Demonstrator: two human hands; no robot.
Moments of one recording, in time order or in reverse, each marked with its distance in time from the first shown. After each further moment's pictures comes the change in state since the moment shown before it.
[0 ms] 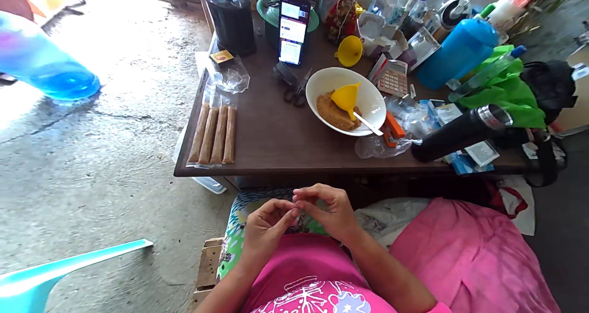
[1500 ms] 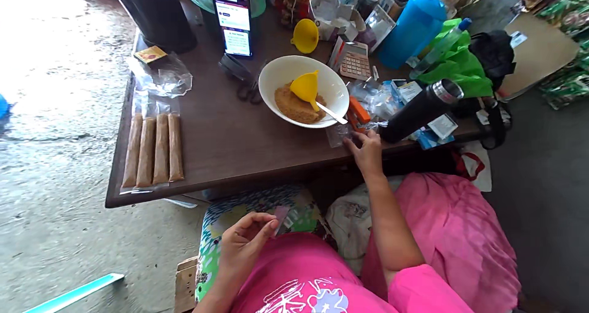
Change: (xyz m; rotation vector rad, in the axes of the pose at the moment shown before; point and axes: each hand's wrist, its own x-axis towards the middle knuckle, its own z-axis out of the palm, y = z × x) left_hand -0.005 -0.016 0.003 0.102 -0.125 -0.014; right_hand 0.008 0.060 -0.173 -1.025 0.505 0.365
